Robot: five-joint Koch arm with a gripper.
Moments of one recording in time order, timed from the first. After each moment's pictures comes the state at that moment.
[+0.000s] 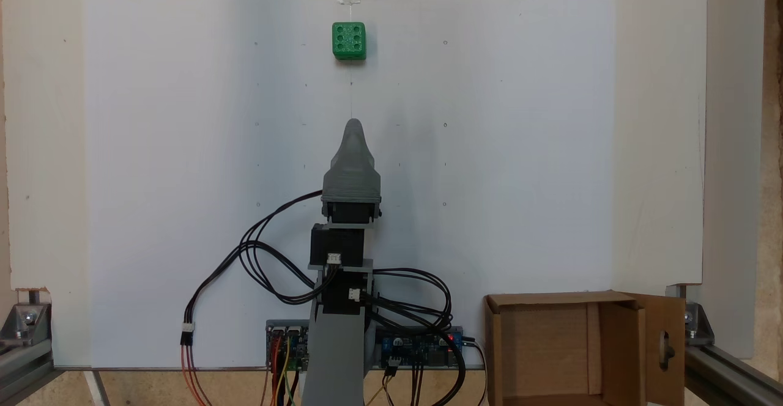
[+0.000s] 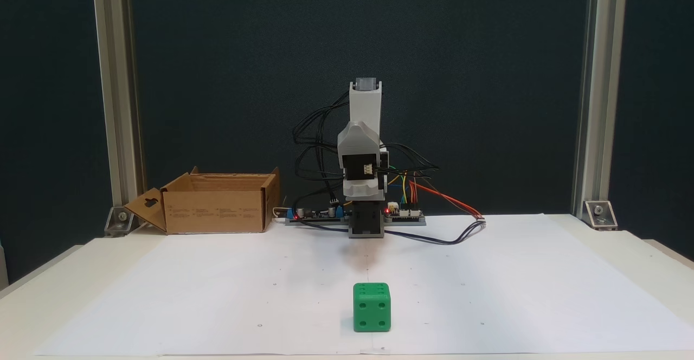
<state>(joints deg) 2.7 129.4 176.4 -79.1 1.5</state>
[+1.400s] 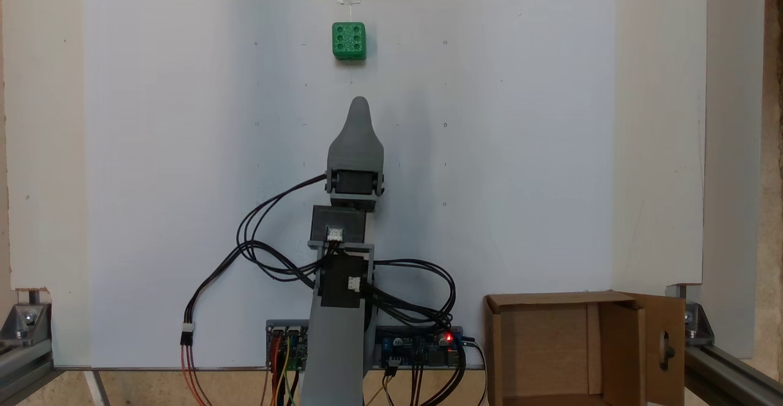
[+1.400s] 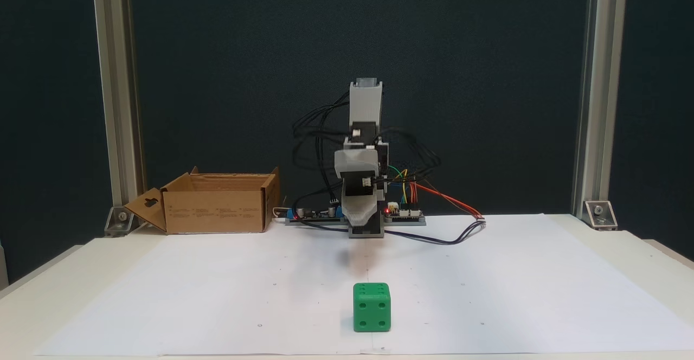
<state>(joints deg) 3.1 129.3 160.0 -42.1 1.5</state>
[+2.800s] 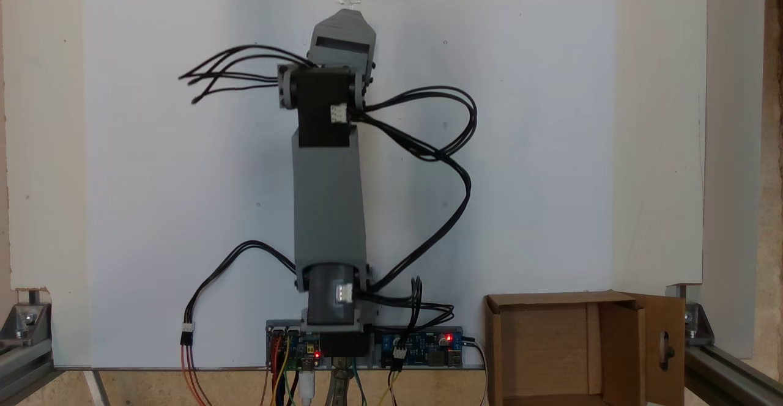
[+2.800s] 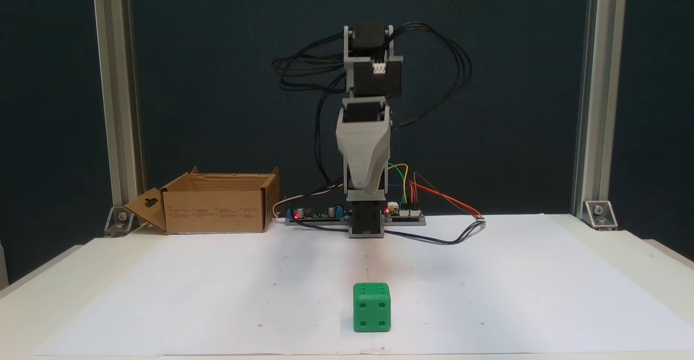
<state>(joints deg) 0.4 72.5 55.4 67.6 7.5</state>
